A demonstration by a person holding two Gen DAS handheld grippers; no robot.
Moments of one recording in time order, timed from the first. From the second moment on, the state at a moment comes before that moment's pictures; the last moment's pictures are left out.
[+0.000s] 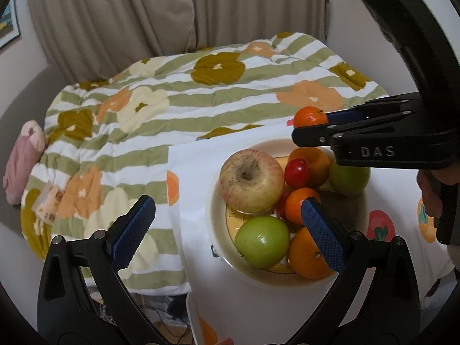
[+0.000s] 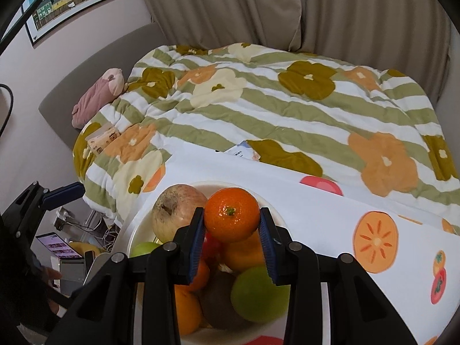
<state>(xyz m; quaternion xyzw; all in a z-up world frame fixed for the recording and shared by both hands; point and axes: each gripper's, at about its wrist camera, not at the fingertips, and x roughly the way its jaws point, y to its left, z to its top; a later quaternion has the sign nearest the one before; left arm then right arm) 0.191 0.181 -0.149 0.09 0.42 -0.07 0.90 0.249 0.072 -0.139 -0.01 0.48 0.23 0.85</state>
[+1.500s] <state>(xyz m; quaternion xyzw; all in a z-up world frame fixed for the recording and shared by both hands) 0.127 0.134 -0.039 0.05 0.37 -0.03 0.93 0.145 -0.013 -0.020 0.02 0.42 0.17 0.89</state>
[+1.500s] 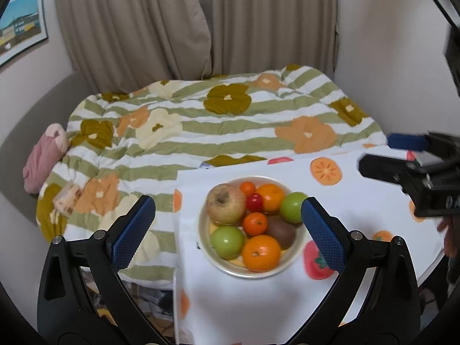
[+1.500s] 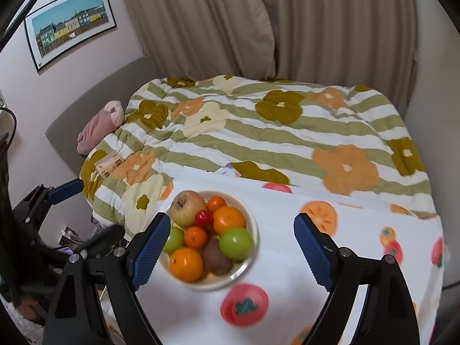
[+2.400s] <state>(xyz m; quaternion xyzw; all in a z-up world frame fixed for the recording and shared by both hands) 0.065 0.093 -0.021 0.03 0.35 0.00 0.94 0.051 -0.097 -0.009 0.02 0.38 0.00 0.93</state>
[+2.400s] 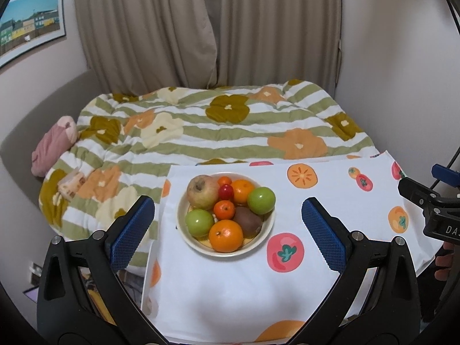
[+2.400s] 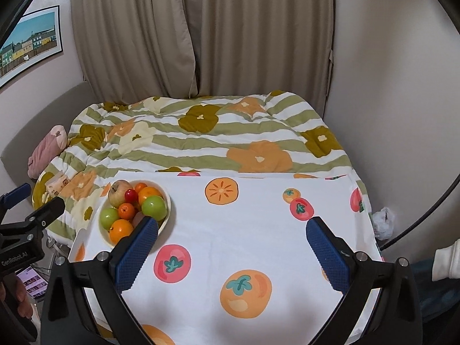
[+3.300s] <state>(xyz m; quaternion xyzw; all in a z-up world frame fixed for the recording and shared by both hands) 0.060 0.094 -0.019 0.03 0.34 0.01 0.94 0.049 -0.095 -0.011 0.01 0.38 0.01 0.92</state>
